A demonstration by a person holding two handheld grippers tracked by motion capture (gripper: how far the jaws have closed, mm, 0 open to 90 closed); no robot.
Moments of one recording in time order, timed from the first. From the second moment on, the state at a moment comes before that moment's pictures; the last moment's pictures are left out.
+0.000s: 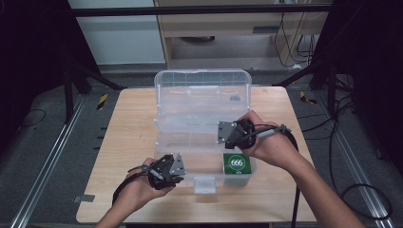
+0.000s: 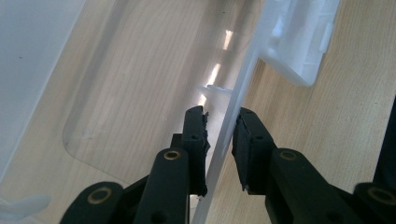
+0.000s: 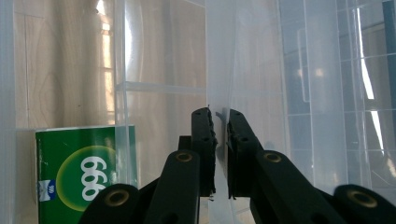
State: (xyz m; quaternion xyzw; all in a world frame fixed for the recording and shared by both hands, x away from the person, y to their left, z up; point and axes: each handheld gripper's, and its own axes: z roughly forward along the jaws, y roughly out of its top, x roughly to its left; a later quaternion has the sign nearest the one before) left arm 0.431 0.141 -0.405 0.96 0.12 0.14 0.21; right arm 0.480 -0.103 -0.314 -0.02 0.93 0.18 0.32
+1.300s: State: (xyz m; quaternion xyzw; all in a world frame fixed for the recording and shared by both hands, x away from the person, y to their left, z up) left arm 0.428 0.142 -0.406 0.96 0.12 0.15 0.22; right arm 0.453 -0.111 -0.327 -0.03 0.93 0.19 0.32
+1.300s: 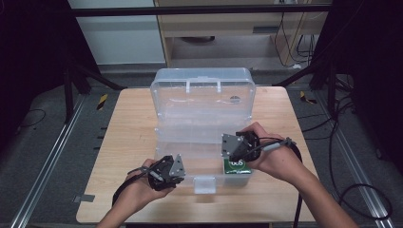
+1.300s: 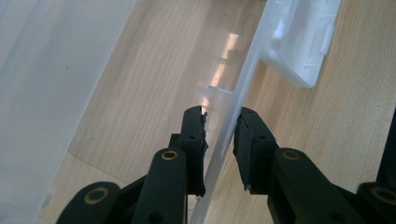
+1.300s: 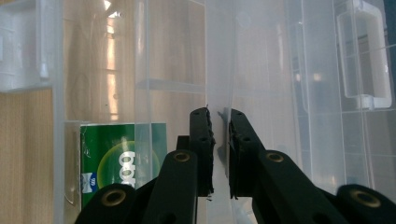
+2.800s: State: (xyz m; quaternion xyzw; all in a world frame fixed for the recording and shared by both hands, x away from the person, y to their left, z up) left arm 0.400 0.216 -0.330 0.87 0.21 0.13 0.41; right arm 0.442 -0.115 -0.335 -0.03 0.93 0.20 0.31
